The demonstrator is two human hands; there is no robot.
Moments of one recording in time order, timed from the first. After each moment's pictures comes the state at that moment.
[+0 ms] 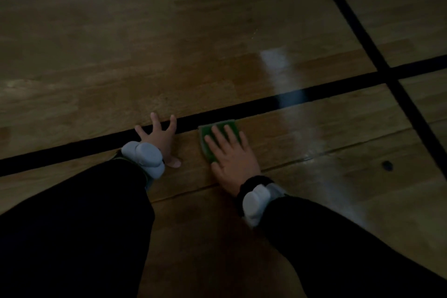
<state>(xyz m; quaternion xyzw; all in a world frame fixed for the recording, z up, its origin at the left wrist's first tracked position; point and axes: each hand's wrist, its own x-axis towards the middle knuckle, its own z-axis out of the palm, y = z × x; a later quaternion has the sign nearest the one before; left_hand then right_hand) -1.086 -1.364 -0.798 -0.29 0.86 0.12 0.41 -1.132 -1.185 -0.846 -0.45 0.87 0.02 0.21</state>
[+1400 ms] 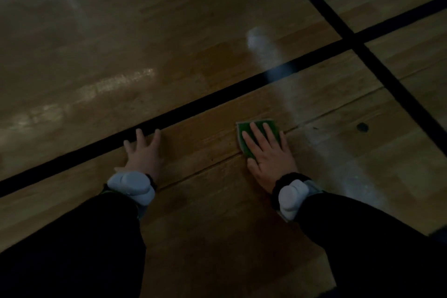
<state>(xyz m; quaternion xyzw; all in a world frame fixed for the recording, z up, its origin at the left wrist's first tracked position) -1.047 -1.319 -0.812 -0.36 0.88 0.15 0.26 -1.144 -1.058 -0.855 -0.33 0.92 -0.02 0.19</state>
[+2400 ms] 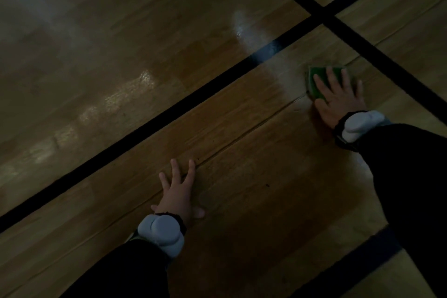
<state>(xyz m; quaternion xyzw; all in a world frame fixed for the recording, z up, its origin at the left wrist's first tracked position) -1.021 -1.225 -0.814 -0.25 0.86 0.16 0.41 -1.260 -0.920 -0.851 -0.11 0.98 -0.01 0.15</state>
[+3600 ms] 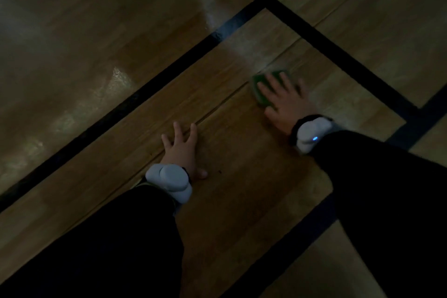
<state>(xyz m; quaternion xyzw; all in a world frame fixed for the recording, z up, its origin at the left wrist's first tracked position) -1.106 -1.141 -0.814 -0.15 0.90 0.11 0.40 -1.218 -0.902 -0.843 -0.21 0.96 0.00 0.17</state>
